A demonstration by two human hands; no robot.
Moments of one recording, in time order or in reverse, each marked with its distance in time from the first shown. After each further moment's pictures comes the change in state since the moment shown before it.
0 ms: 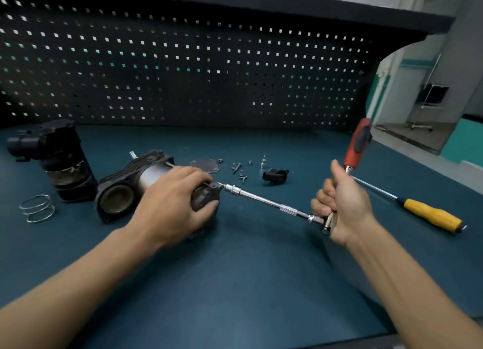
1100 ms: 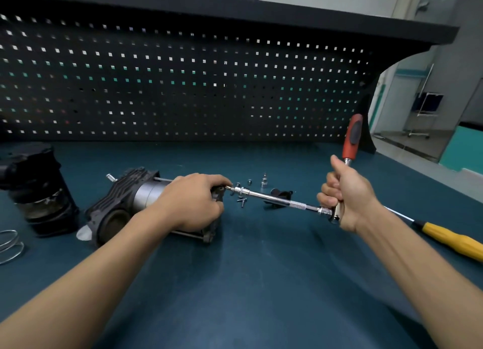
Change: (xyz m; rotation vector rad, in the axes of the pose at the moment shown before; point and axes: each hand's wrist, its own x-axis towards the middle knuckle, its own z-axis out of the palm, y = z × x) left_hand 0.089 -0.012 0.030 -0.022 -0.235 -0.104; right_hand 0.079 -0.029 0.009 -0.063 -0.033 0.017
